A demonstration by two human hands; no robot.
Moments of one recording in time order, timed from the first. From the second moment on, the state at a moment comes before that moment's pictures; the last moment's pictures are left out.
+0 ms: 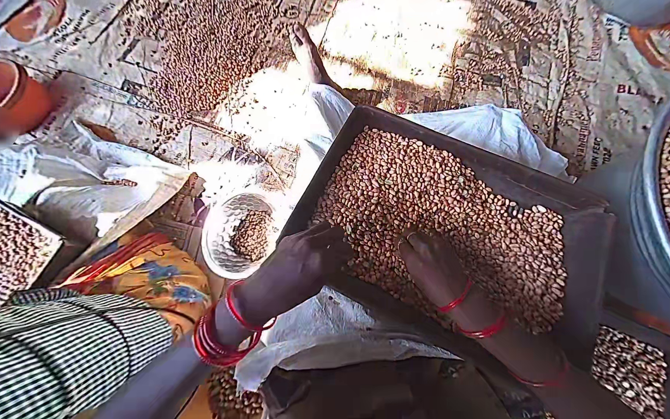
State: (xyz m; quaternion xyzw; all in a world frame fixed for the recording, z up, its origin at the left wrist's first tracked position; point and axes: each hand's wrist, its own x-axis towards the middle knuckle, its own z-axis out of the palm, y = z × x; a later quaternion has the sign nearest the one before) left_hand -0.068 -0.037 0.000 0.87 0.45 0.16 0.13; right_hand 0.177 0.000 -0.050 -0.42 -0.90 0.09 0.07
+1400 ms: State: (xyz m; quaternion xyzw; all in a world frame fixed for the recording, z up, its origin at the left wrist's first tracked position) left_hand -0.240 -0.054 -0.053 0.50 0.81 0.11 0.30; right_hand 0.253 0.029 0.016 -0.39 -0.88 0.27 -0.02
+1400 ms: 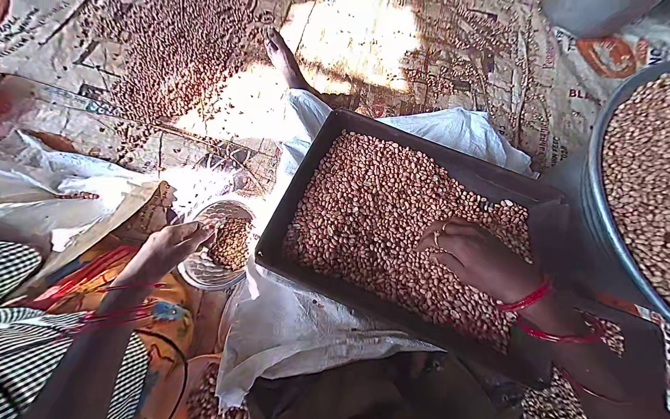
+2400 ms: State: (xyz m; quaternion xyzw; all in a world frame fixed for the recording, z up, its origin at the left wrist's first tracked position) left_hand 0.007 0.022 -0.042 0.90 0.42 0.11 0.10; right_hand 0.288 0.017 -0.007 -0.41 -0.87 0.28 0.02
